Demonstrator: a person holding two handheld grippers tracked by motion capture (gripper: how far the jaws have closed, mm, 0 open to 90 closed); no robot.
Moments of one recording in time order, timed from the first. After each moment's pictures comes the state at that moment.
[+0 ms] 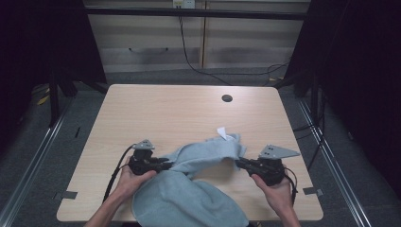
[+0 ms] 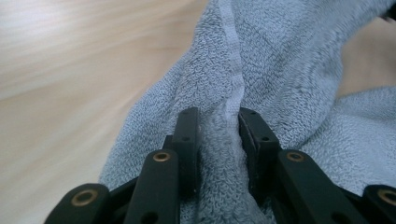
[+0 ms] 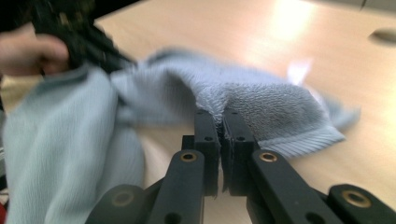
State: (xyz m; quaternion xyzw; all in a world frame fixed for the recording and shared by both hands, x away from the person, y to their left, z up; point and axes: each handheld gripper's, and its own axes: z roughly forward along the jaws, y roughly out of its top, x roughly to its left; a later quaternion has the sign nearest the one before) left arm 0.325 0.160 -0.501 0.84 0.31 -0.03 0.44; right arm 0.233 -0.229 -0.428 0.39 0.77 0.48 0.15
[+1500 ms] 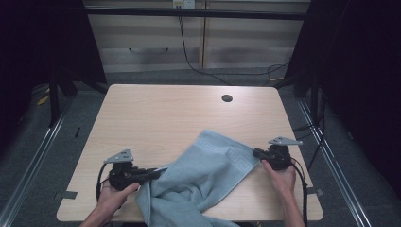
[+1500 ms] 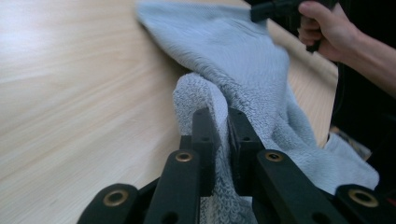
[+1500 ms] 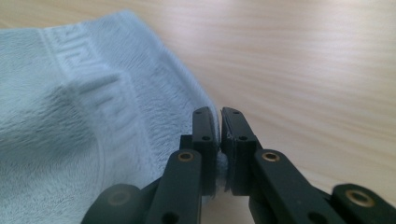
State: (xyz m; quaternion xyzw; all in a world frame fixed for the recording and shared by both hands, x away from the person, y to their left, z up) left arm 0.270 0.220 -0.462 0.79 0.33 -0.03 0.52; right arm 0.289 -0.285 -0.485 0.53 0.73 0.39 0.19
